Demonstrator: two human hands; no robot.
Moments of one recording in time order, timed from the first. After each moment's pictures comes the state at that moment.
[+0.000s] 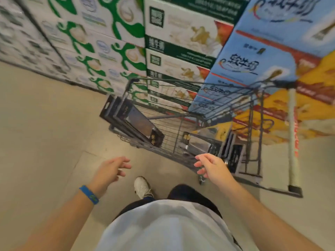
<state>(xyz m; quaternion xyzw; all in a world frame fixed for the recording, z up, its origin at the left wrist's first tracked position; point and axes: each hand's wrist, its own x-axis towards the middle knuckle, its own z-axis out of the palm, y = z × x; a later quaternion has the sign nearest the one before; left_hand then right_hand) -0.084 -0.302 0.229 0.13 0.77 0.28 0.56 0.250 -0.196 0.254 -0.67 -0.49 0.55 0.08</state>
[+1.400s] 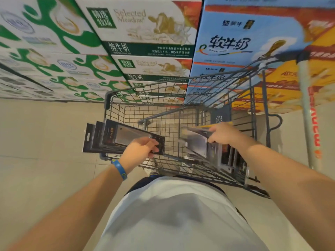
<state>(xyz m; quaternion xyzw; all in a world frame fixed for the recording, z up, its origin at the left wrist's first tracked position) -0.014 -0.096 0.252 0.38 0.72 0.13 0.56 0.281 0.002 0.217 -0.63 -0.60 0.44 -0.23</state>
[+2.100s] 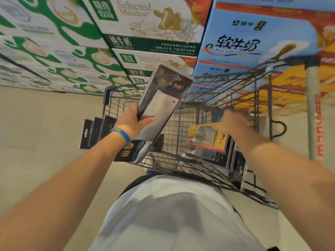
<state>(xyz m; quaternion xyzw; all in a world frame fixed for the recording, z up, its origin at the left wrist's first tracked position) -0.040 -0.017 0.256 0.49 0.75 0.12 0.44 0.283 0.047 0.222 -0.72 -0.58 0.28 -0.26</state>
